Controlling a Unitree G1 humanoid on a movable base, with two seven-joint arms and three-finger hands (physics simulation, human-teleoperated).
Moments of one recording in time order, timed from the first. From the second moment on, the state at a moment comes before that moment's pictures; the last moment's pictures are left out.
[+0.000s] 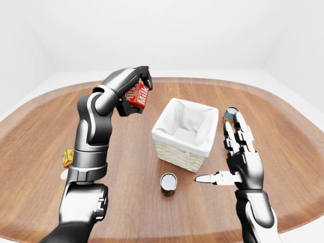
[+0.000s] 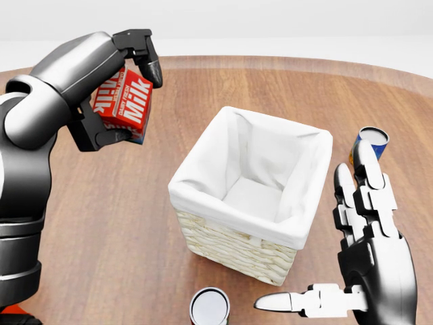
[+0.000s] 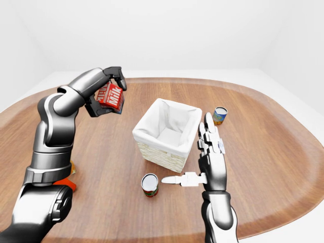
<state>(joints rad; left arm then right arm) -0.86 0.28 0.05 0.12 0.82 0.09 -0.66 0.29 0.00 0.01 -0.62 0.02 0.02 0.05</state>
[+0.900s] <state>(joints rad) -1.04 0.05 -0.06 0.25 0.84 0.09 -0.61 0.29 0.00 0.02 -0.61 0.03 0.01 0.05</state>
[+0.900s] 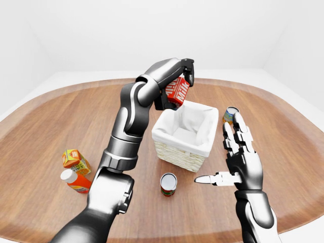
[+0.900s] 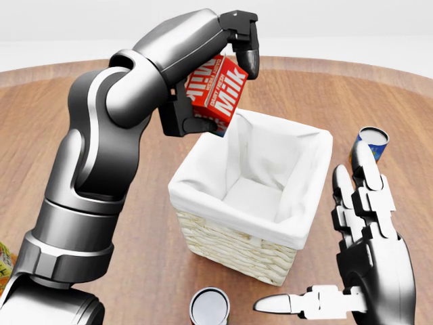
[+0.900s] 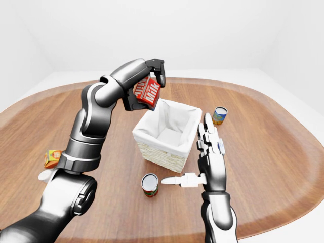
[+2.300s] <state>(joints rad) -1.36 -0.05 -0.07 1.04 0.48 0.06 -0.22 0.30 0.00 0.02 -0.62 0.03 0.01 0.06</state>
